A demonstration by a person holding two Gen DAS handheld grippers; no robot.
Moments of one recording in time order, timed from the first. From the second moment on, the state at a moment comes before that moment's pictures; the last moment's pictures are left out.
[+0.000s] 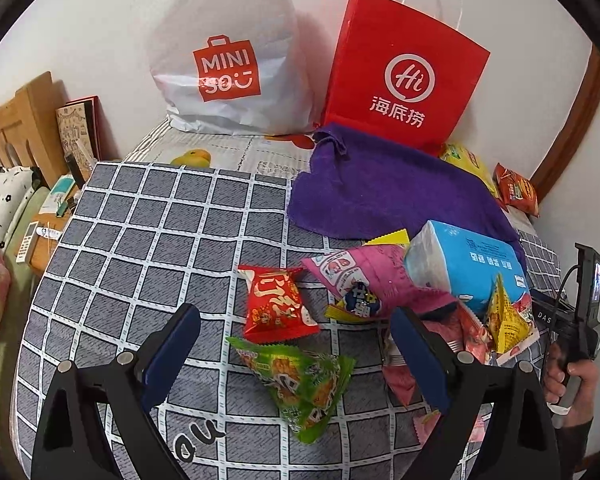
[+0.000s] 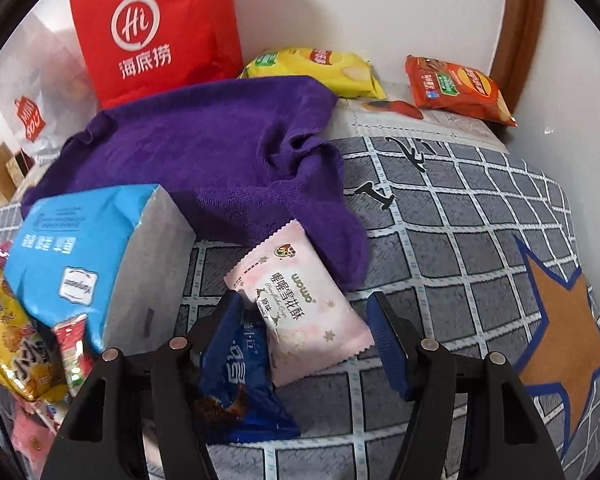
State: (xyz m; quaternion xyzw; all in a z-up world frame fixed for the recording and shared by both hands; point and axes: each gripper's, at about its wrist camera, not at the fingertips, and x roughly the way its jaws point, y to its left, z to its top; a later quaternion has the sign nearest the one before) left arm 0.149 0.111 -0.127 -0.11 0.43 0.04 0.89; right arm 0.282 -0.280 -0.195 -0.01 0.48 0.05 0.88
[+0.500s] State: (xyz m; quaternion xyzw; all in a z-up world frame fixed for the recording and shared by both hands) left arm 0.132 0.138 -0.138 -0.12 0.44 0.05 0.89; right arm 0.226 -0.315 -0.161 0.04 0.45 0.04 0.89
